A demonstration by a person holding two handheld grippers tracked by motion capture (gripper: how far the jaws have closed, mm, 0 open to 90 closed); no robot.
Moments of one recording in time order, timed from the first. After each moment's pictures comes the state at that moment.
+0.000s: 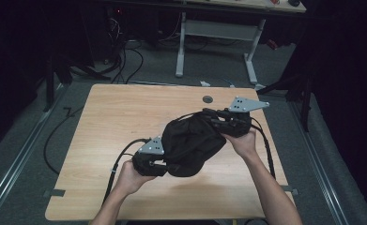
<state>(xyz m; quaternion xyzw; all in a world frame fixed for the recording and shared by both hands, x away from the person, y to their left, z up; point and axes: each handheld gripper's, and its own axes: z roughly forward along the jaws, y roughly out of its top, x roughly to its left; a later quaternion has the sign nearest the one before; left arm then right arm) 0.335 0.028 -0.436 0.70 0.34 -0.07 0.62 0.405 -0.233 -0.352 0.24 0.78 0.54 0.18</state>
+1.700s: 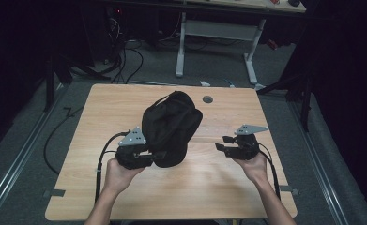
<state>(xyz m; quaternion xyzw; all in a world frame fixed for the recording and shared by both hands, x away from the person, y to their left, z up) 0.346 0.061 -0.411 0.64 0.41 0.00 0.65 0.382 -0.280 -0.446 0.40 0.81 0.40 0.15</state>
